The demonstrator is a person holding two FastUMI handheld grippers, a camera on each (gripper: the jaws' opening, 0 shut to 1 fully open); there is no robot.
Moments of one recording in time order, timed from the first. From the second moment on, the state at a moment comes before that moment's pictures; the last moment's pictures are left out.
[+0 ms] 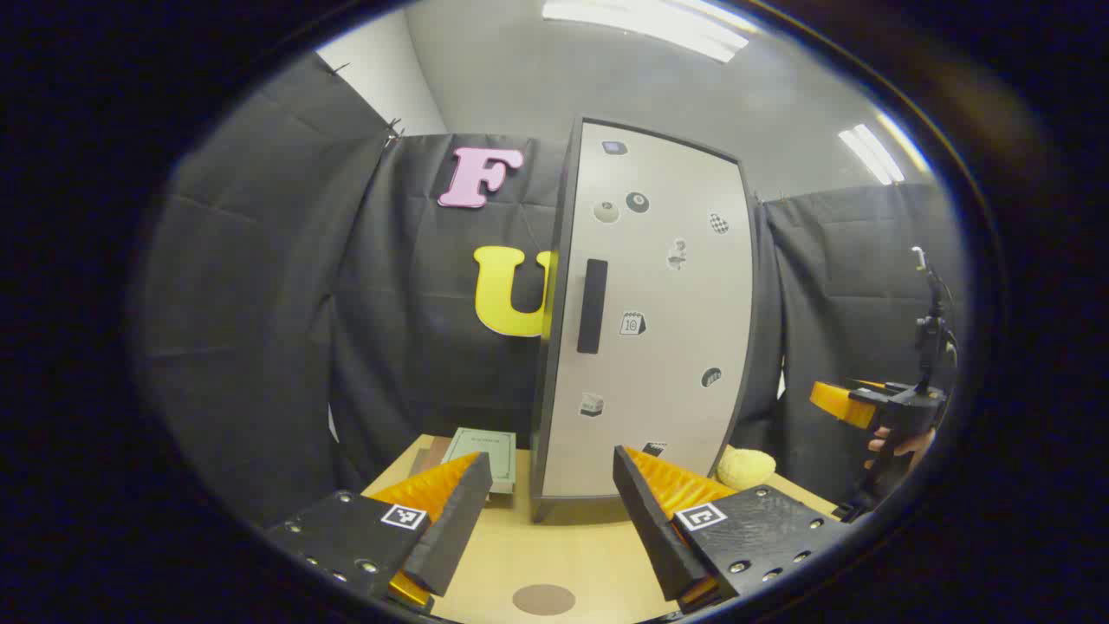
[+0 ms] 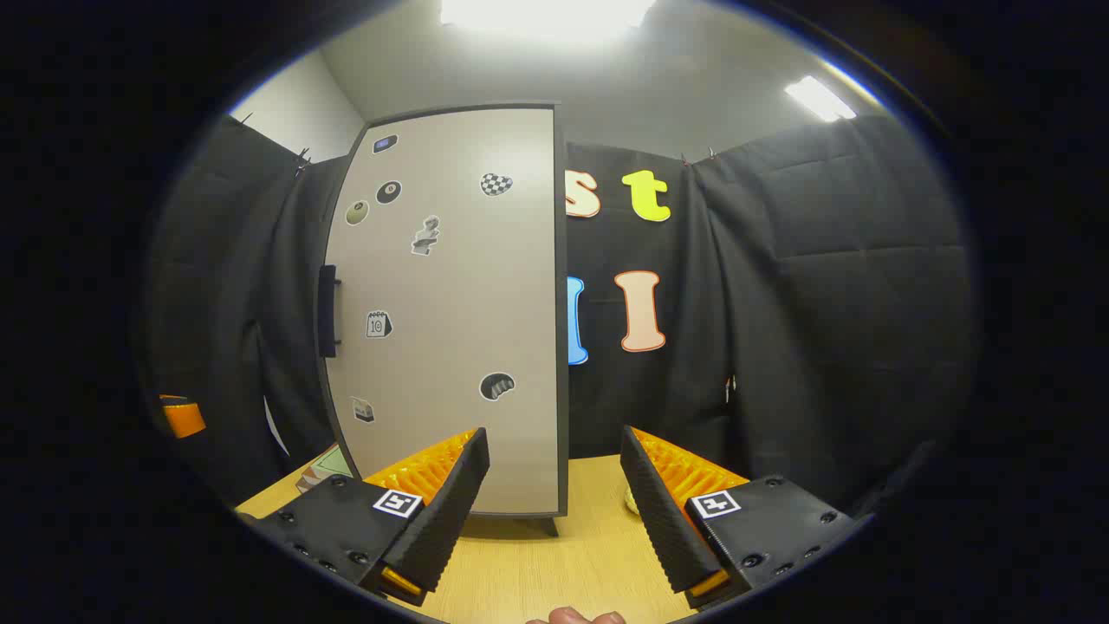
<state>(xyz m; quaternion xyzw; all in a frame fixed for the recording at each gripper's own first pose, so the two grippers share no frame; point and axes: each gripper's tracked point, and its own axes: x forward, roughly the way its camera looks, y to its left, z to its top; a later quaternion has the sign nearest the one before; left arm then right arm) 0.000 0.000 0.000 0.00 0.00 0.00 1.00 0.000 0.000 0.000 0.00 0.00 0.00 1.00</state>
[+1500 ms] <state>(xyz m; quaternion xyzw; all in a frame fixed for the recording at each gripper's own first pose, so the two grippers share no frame) -0.034 -0.007 -0.037 0.01 0.01 0.00 1.00 0.041 0.087 0.078 0.02 -0.01 0.08 1.00</state>
